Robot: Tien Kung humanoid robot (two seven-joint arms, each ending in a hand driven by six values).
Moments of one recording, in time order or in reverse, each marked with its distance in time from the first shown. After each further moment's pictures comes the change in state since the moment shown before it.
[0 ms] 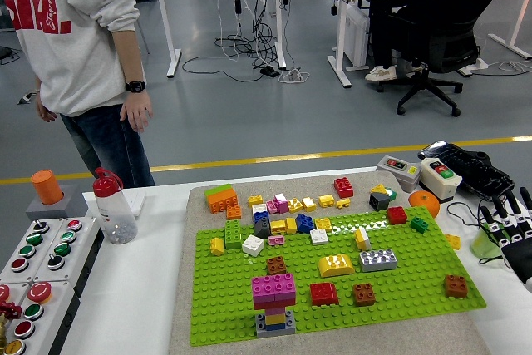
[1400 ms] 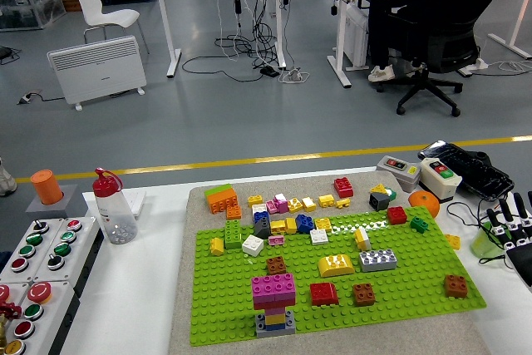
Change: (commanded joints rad) left arm -0.024 0.005 0.004 0.000 -0.007 0.011 -0.005; right arm -0.013 0.019 0.024 0.003 0.051 -0.004 -0.030
